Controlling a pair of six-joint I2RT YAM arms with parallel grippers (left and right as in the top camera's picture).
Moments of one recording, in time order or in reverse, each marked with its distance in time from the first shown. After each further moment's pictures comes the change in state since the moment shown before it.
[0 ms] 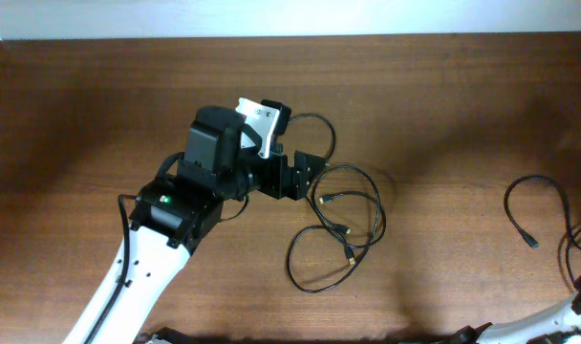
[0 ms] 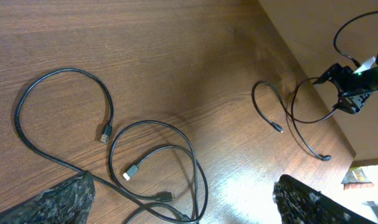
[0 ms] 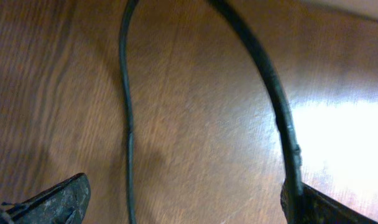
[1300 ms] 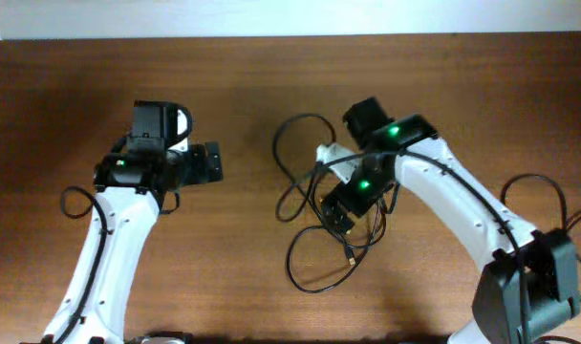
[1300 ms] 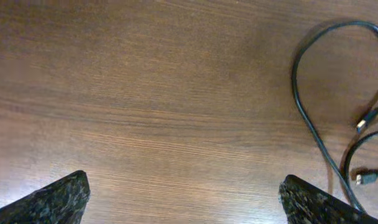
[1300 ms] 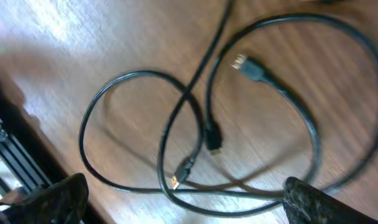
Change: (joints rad) left arm 0.363 0.149 -0.001 -0.281 -0.442 0.104; right arm 1.385 -0.197 -0.068 -0.486 -0.574 -0.740
